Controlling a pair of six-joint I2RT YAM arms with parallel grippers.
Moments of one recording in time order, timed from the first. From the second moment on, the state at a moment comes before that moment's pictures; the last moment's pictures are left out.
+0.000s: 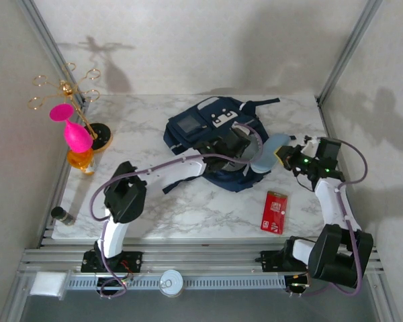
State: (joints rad) left arm -0.92 2.01 1.73 -0.49 -0.47 -0.19; right arm -0.18 1.19 0.76 -0.27 -0.81 0.75
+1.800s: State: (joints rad) left arm -0.91 1.71 1.47 -0.47 -0.49 -0.54; right arm 0.32 1.65 0.93 0.09 -0.38 0.90
